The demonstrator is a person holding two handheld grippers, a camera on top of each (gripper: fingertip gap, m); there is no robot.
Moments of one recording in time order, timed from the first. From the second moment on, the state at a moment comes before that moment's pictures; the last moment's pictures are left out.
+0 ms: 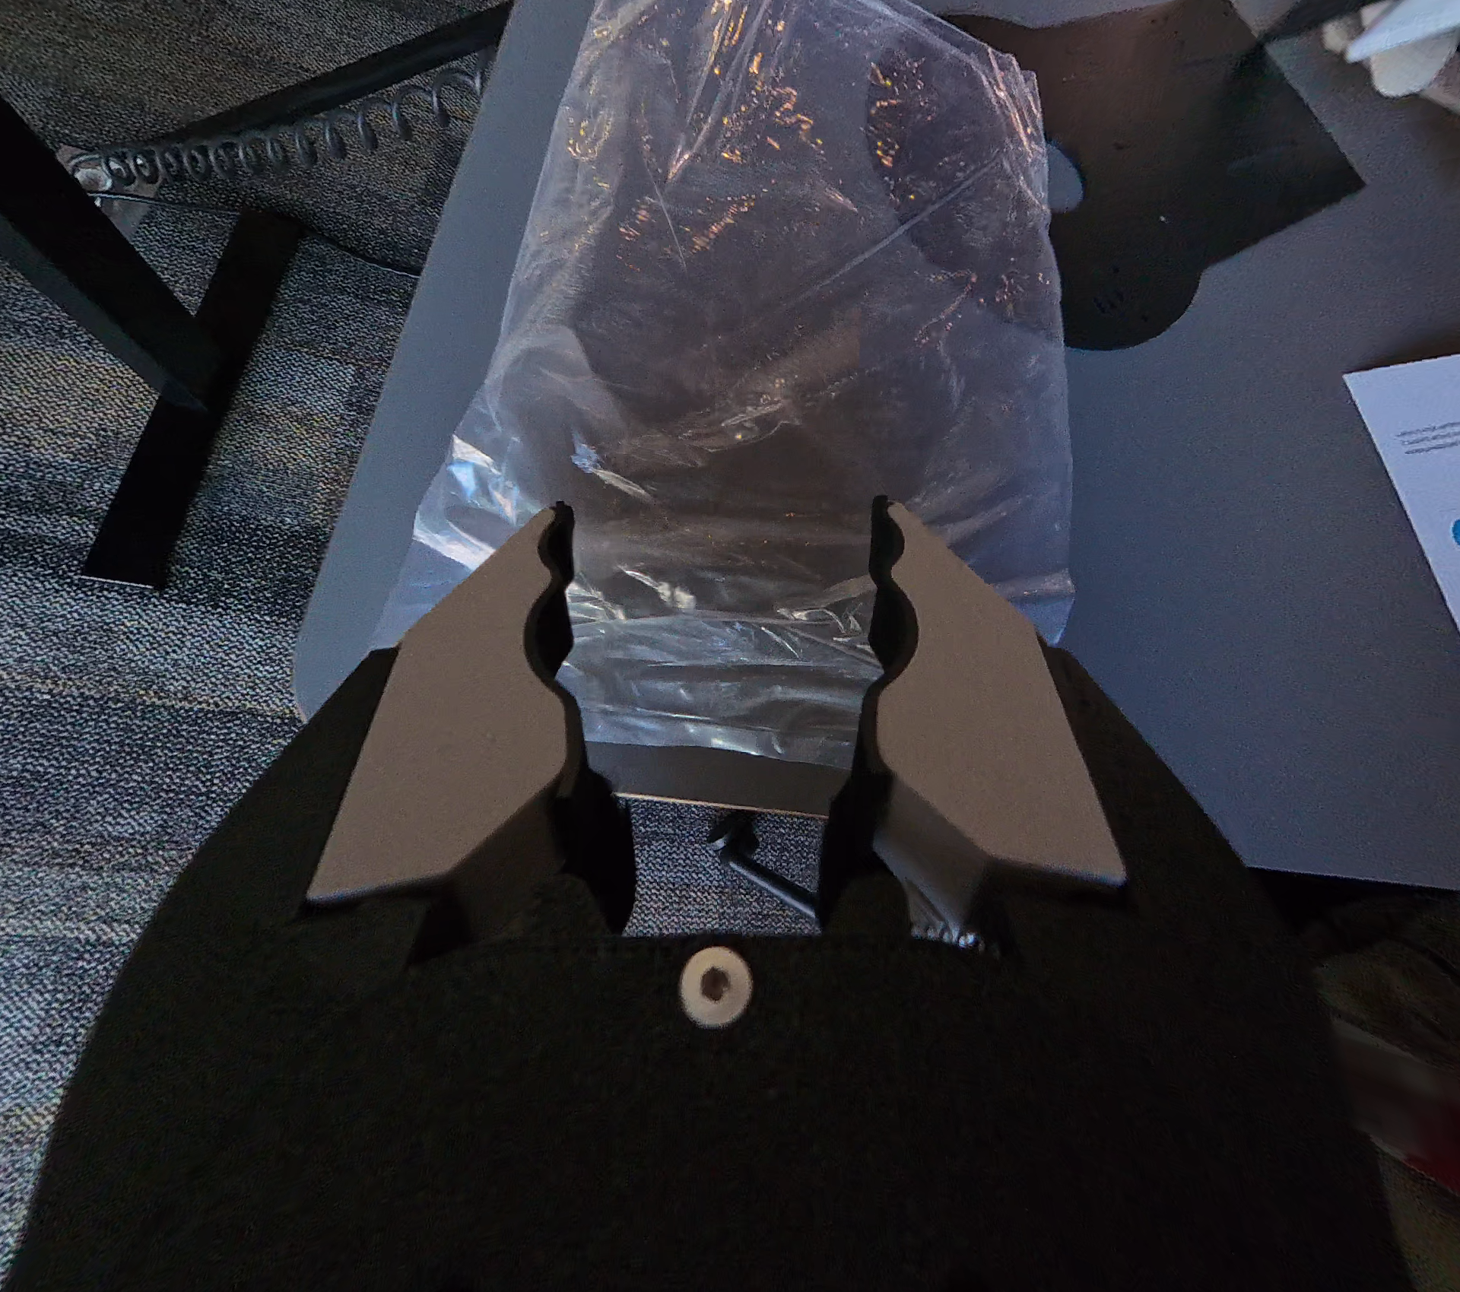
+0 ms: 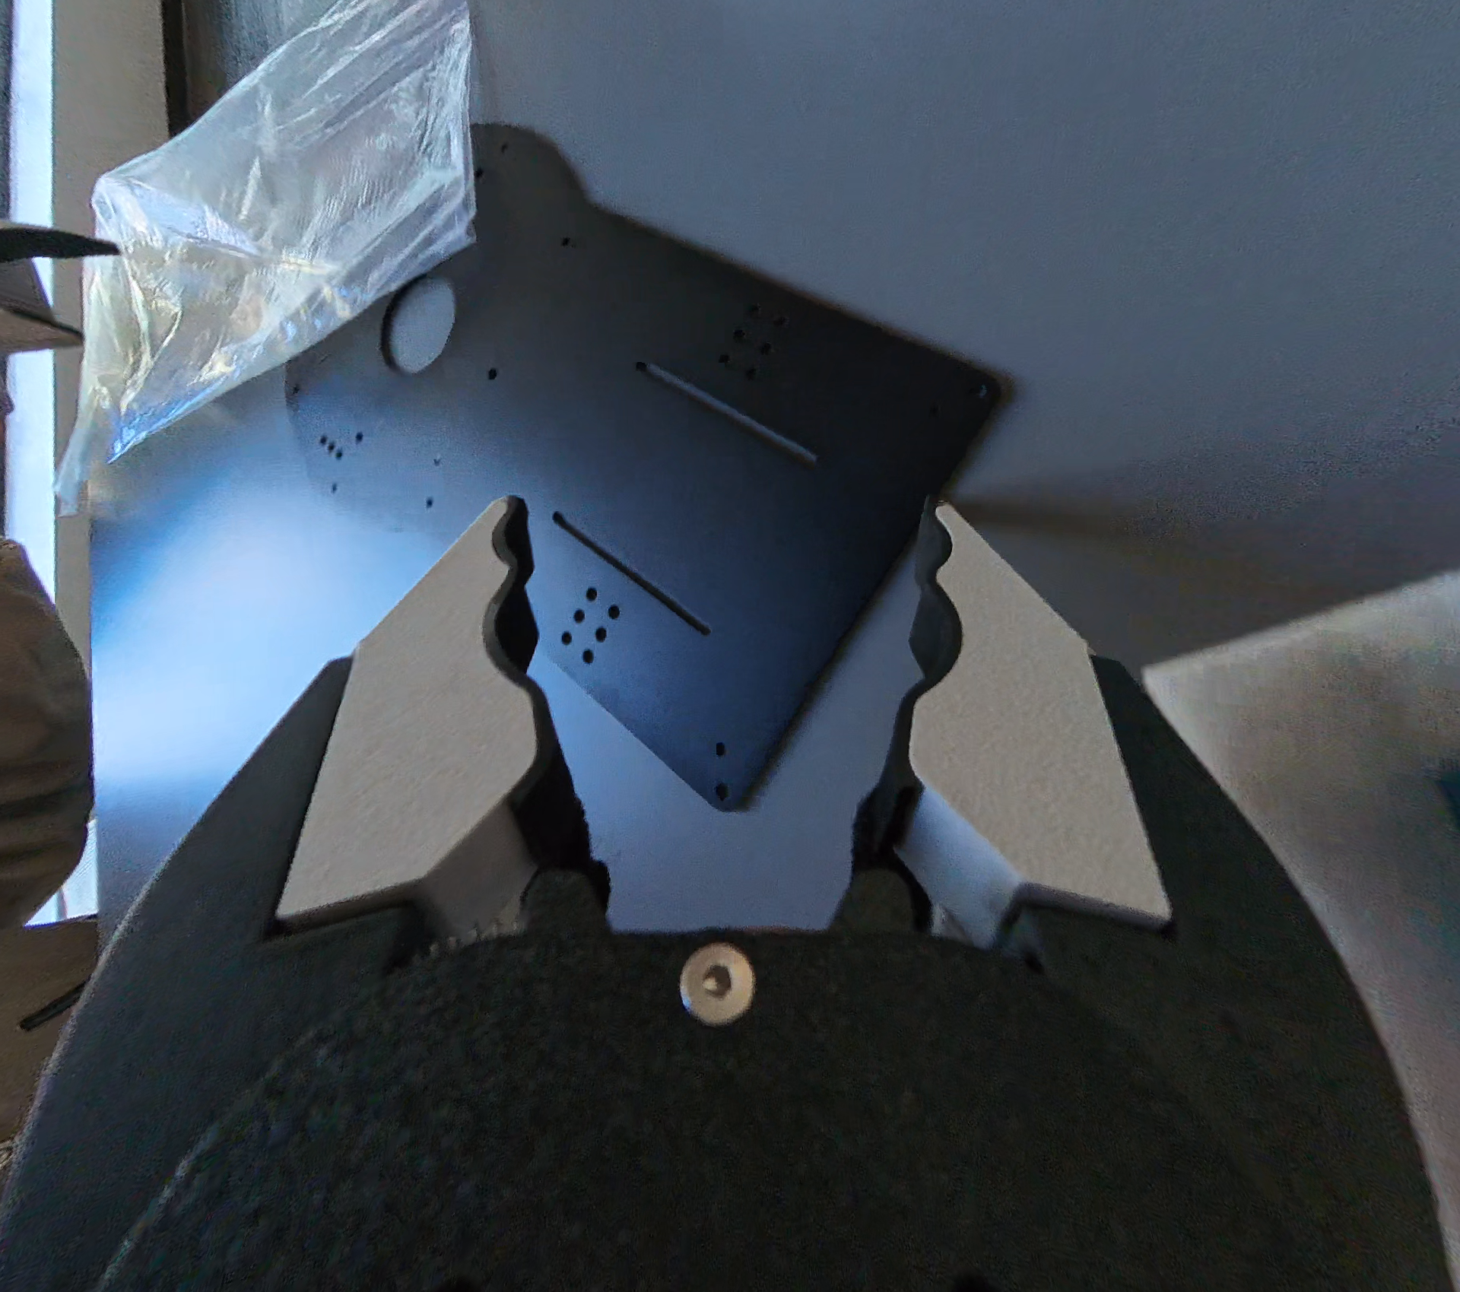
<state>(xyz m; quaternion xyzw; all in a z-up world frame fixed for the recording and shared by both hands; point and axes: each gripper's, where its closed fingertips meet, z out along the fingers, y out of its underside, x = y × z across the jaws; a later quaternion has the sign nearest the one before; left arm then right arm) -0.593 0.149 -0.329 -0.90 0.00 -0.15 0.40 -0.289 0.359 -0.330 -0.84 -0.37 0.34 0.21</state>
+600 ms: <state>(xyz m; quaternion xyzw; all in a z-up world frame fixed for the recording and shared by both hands) -0.499 0.131 -0.277 -0.86 0.10 -0.20 0.46 -0.269 0.348 -0.213 -0.78 -0.49 0.30 0.25</state>
